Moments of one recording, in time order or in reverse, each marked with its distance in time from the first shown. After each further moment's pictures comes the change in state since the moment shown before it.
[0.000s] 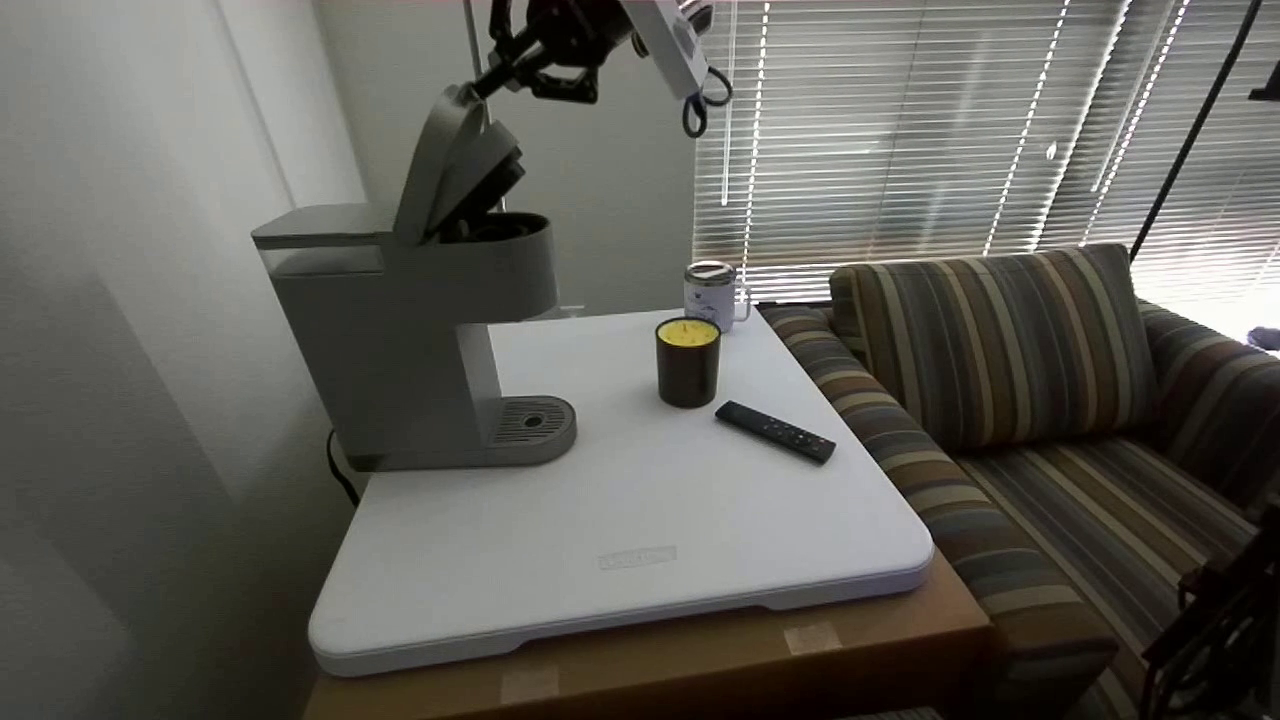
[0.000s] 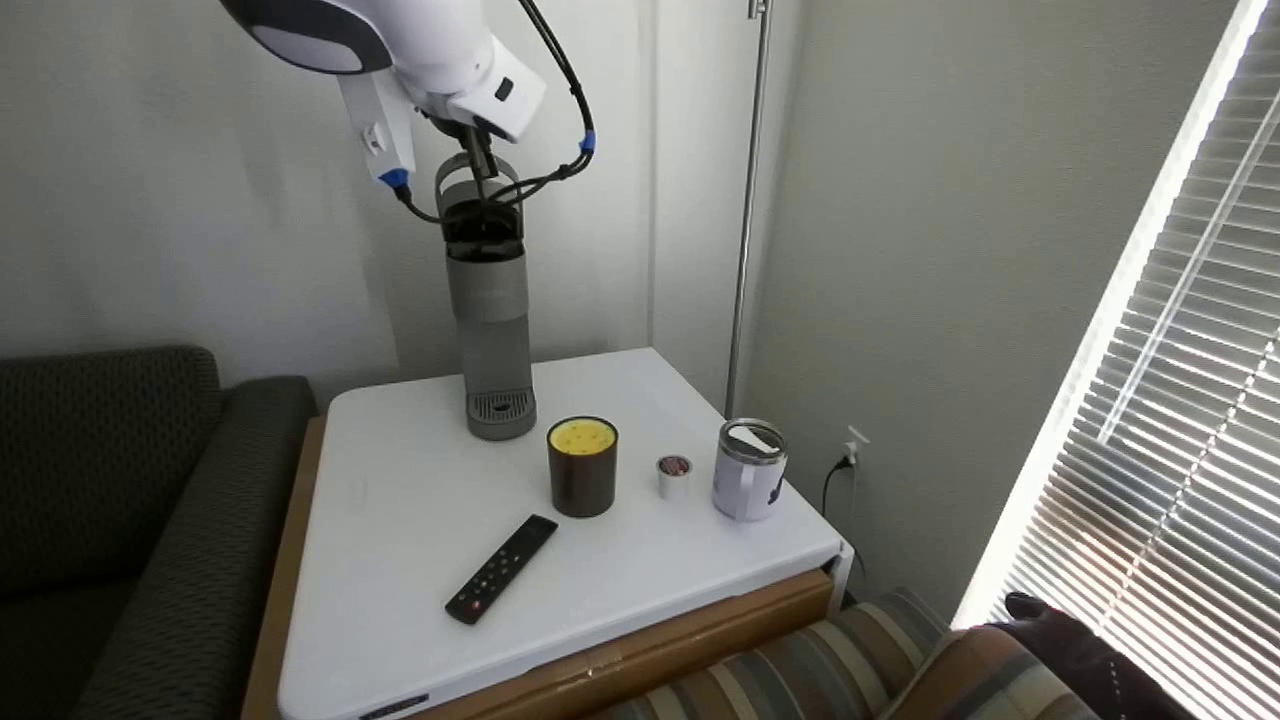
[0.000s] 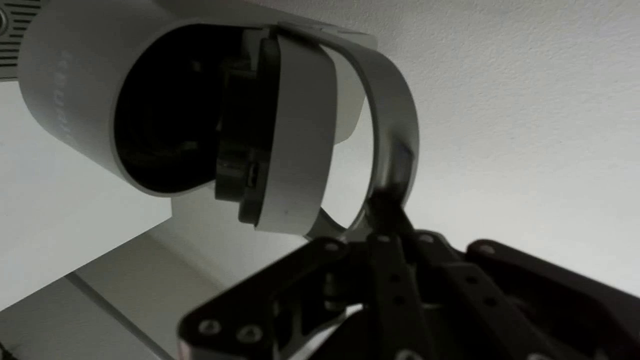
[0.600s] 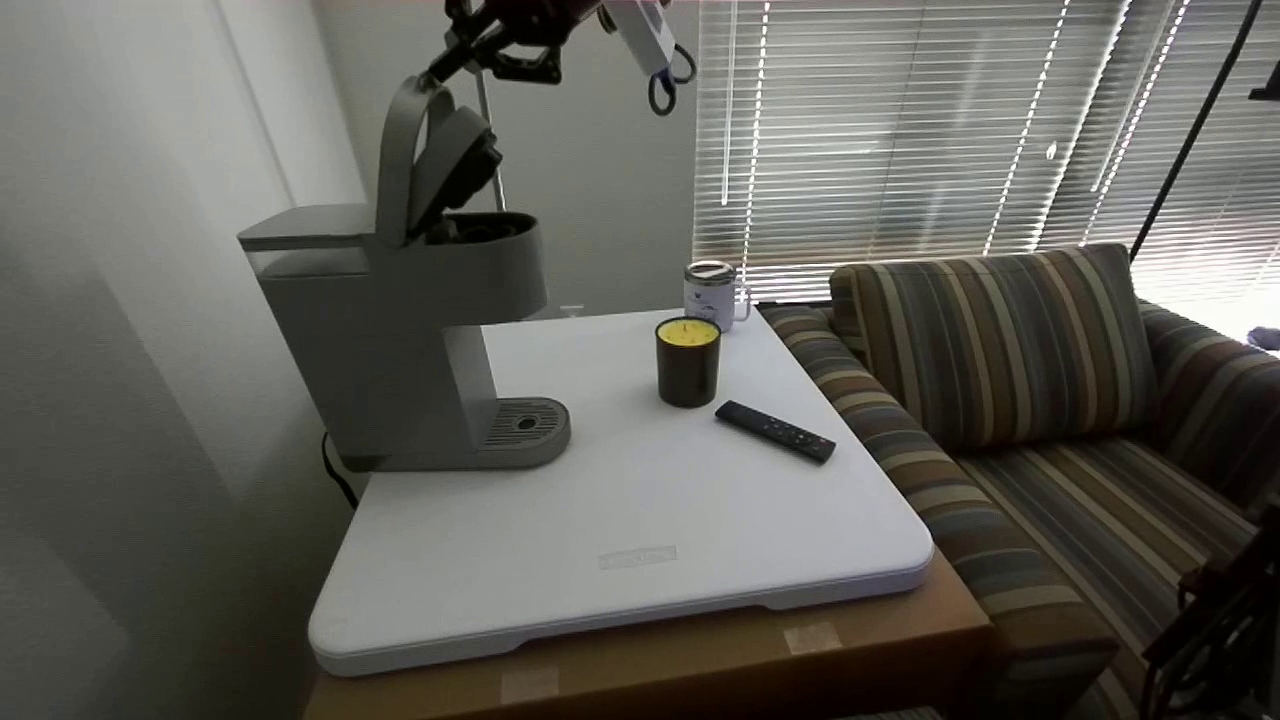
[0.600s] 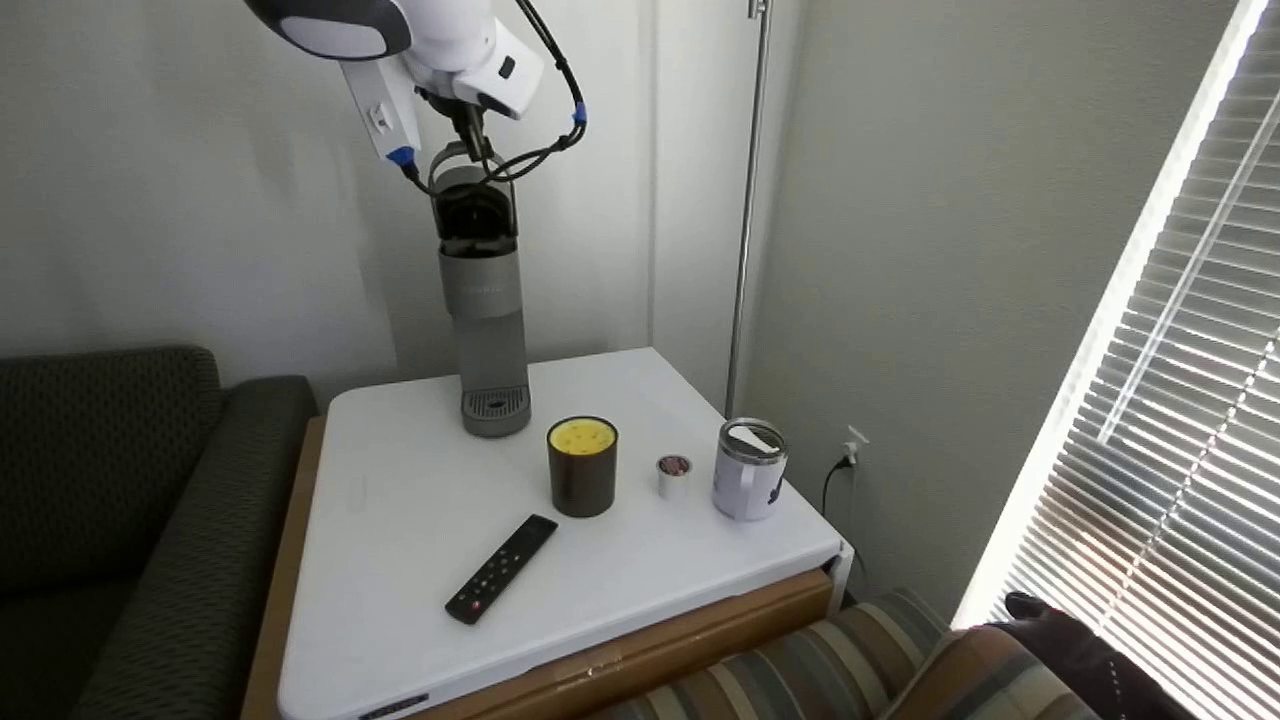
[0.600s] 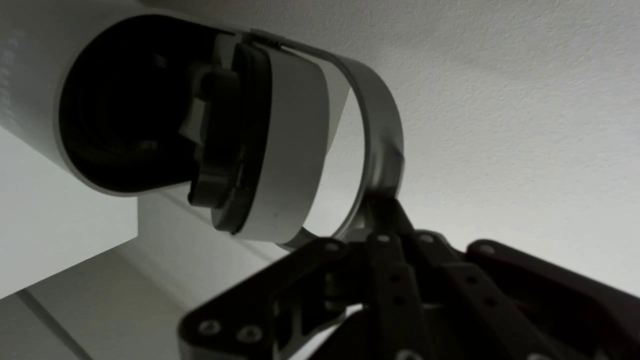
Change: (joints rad) arm 0.014 0.055 -0.001 0.110 -0.161 -0.077 0.108
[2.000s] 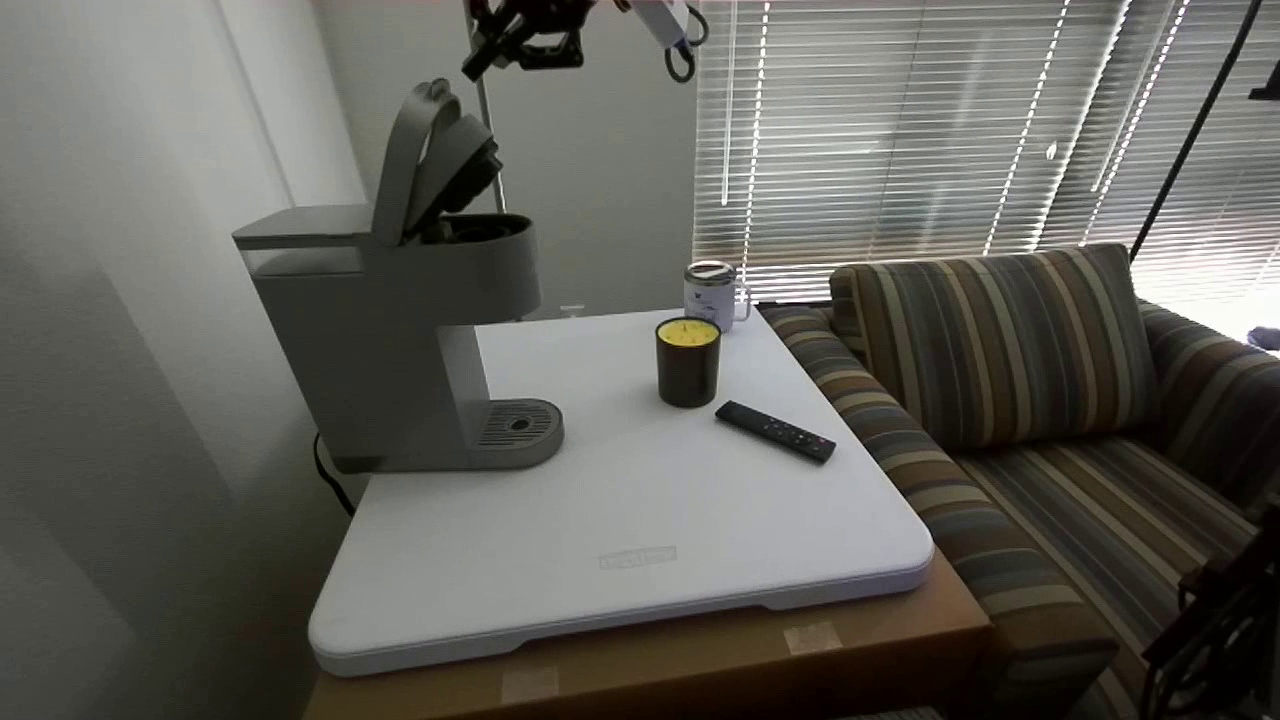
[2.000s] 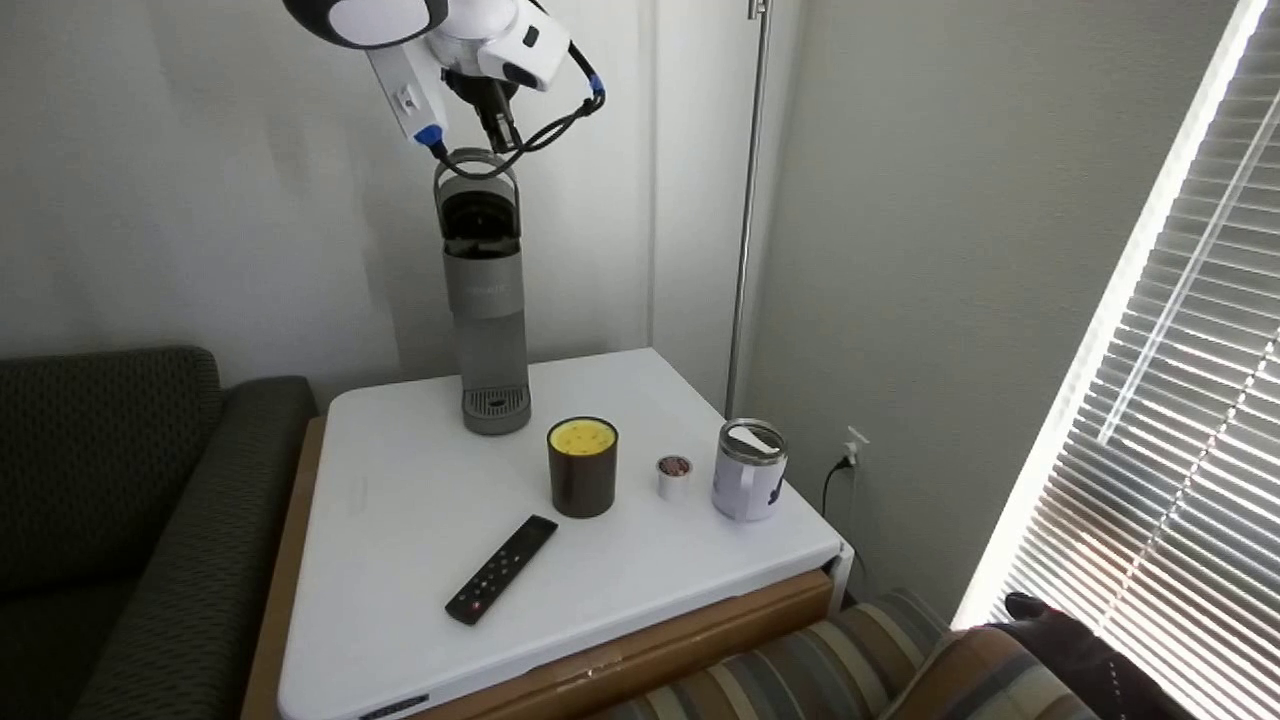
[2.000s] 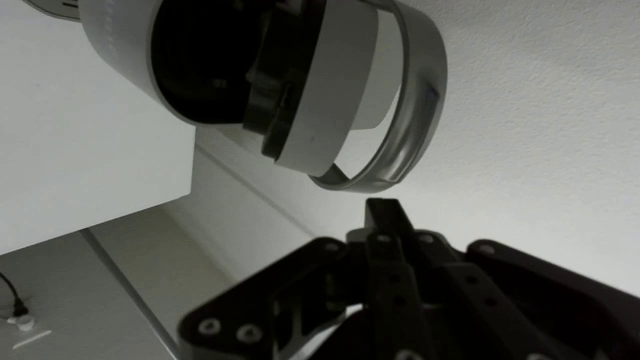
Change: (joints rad) arm -0.039 0.013 0.003 0.037 -0.344 0.007 0.244
